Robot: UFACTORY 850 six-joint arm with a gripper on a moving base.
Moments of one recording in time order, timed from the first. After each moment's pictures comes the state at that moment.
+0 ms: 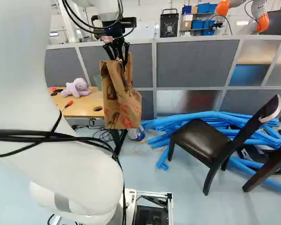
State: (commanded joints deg) arm 0.4 3.3 -76.1 0.0 -67.3 0.0
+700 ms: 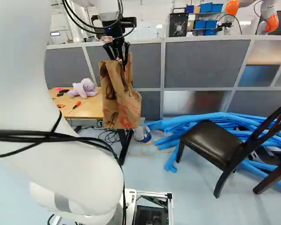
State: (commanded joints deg) arm 0.4 3.3 -76.1 0.0 -67.3 0.0
